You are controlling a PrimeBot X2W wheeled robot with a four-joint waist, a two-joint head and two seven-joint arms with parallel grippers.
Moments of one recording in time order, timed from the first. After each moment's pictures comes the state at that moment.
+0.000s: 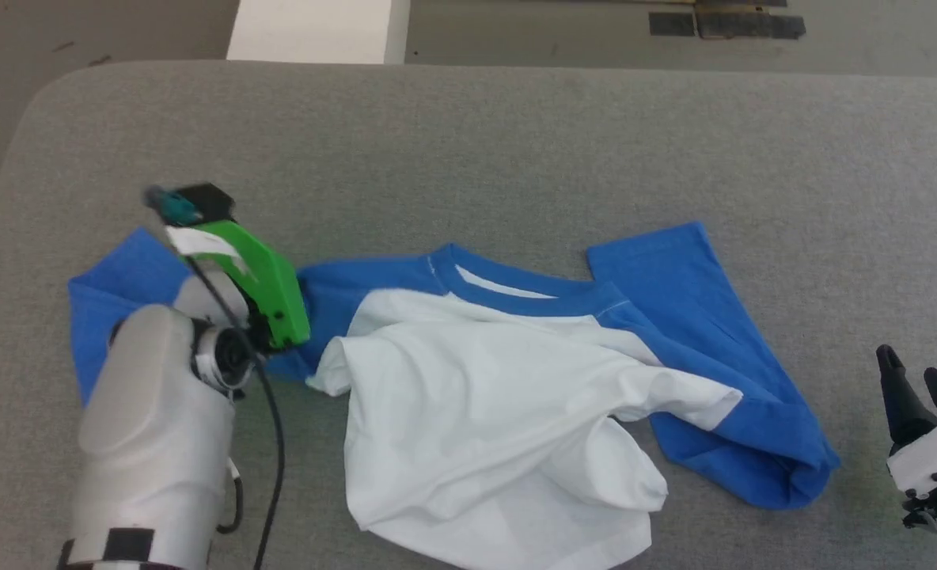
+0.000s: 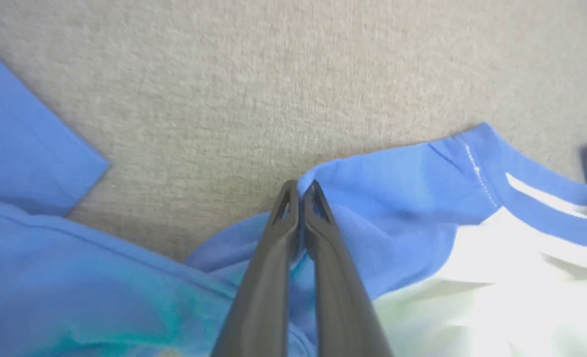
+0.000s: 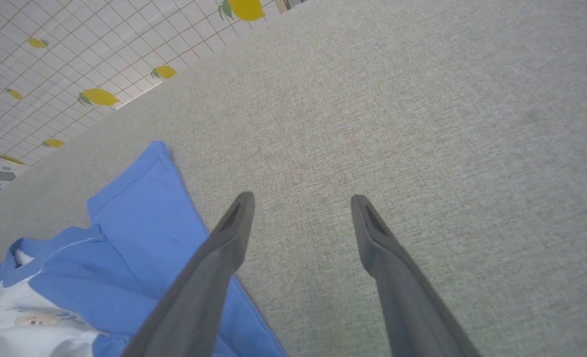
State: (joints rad) left arm -0.65 0.16 -0.08 0.61 -0.48 -0.05 0.65; right arm -0.08 -0.05 -0.41 0.05 0.44 0.13 0.37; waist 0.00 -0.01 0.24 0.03
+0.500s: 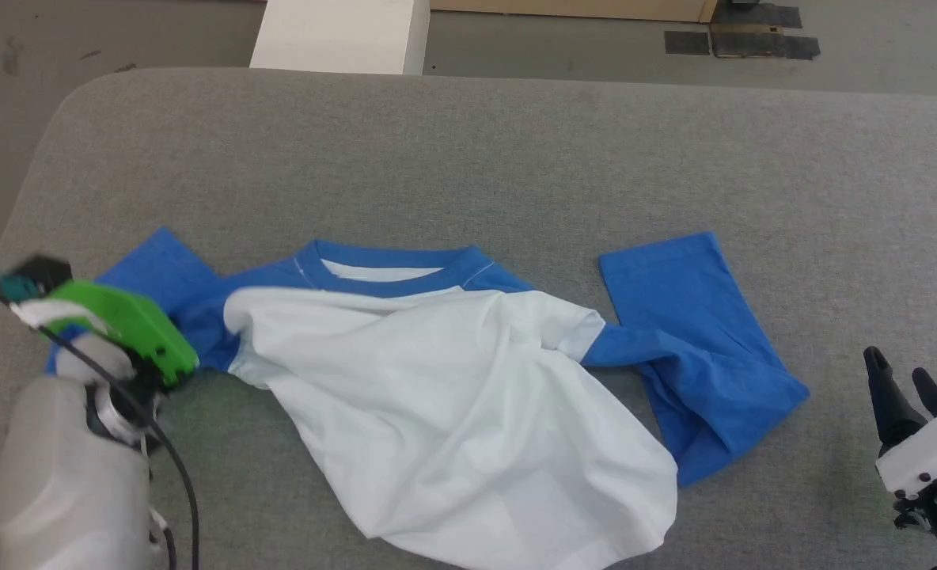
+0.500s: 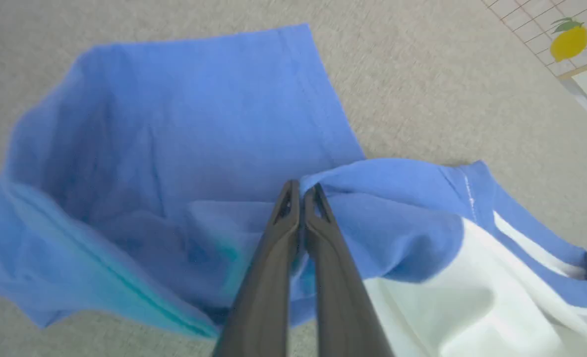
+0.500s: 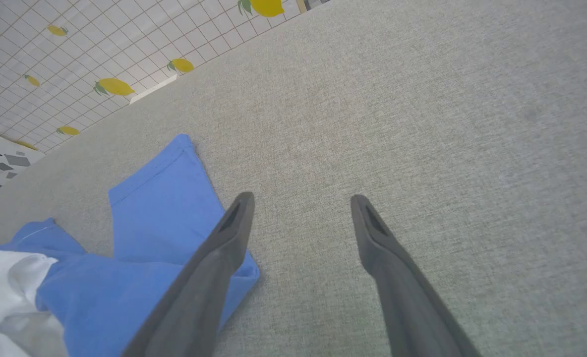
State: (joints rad) left arm -0.54 0.24 0.14 0.59 -0.55 0.09 0.50; right arm -0.08 -0.05 -0.39 0.06 0.43 0.13 0.37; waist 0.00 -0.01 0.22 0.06
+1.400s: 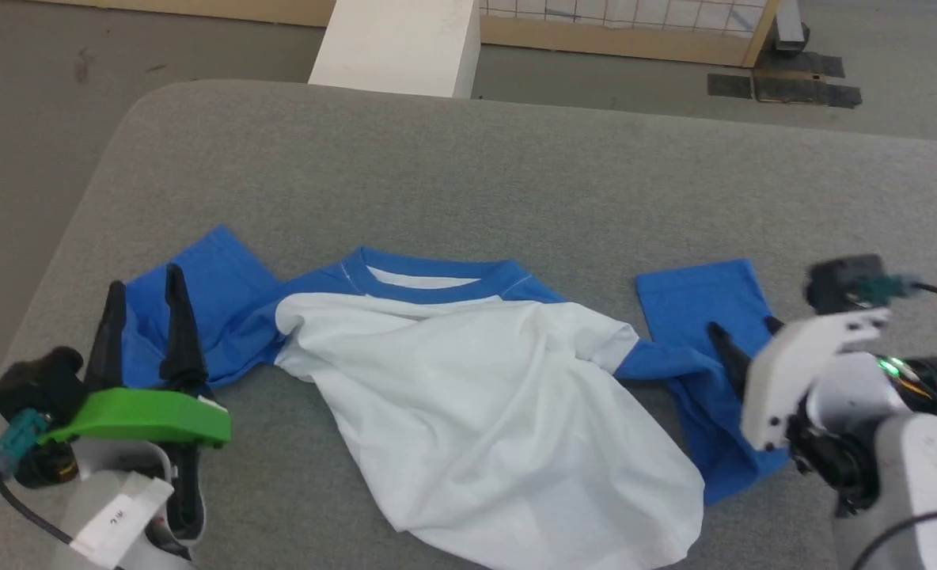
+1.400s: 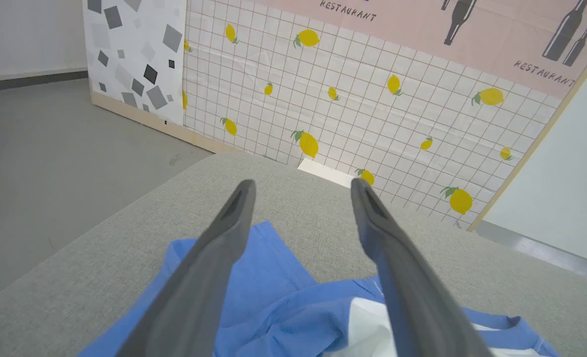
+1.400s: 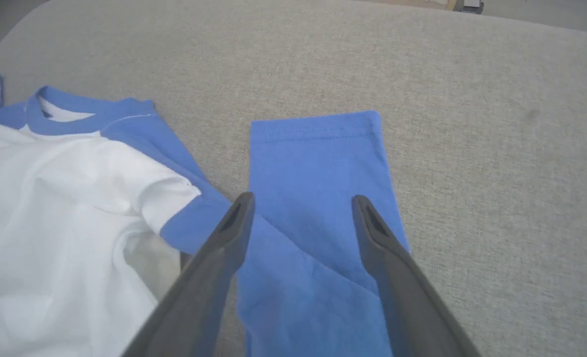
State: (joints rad) left arm -0.22 0.15 0.10 0.21 -0.42 -0.08 -0.24; right arm -0.23 -0.07 -0.06 0.04 0.19 0.13 0.68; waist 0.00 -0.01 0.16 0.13
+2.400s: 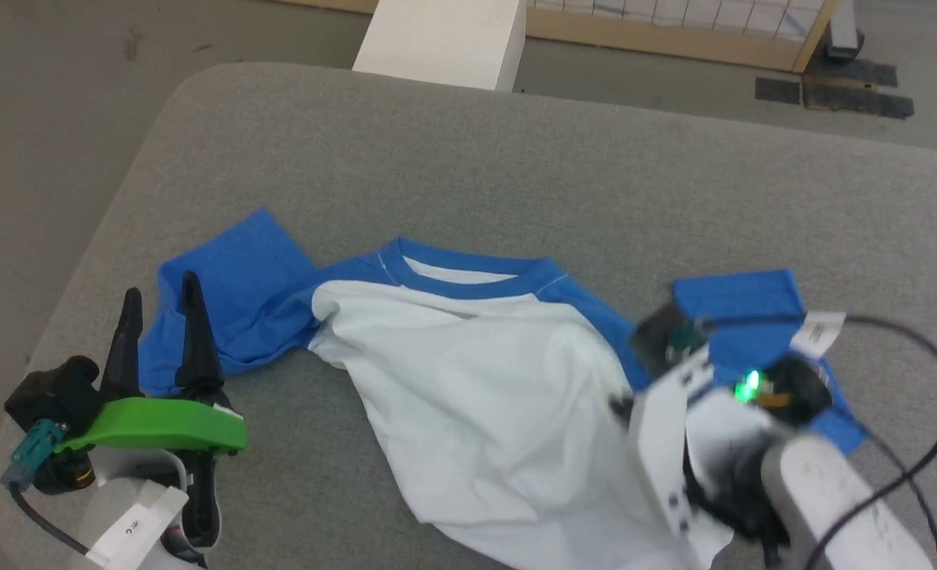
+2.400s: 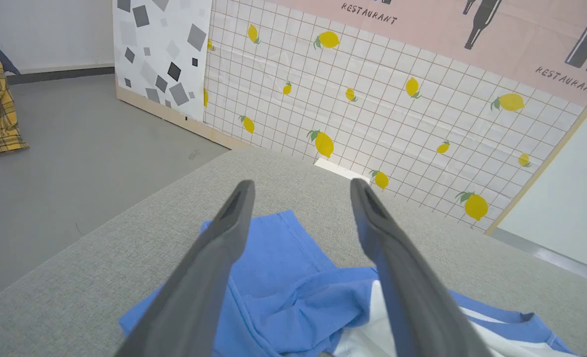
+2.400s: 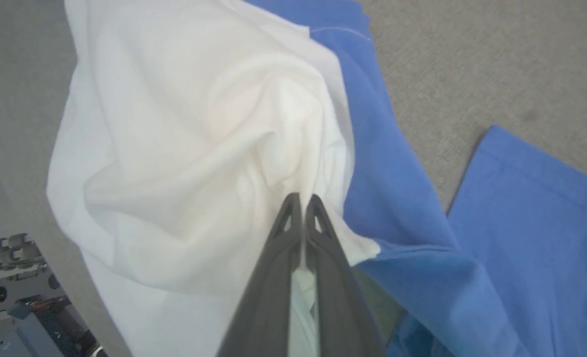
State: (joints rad) left arm -0.19 0.12 0.09 0.19 -0.42 -0.08 -0.25; right arm -0.31 -0.23 0.41 0.05 0.28 0.13 0.78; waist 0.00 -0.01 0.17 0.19
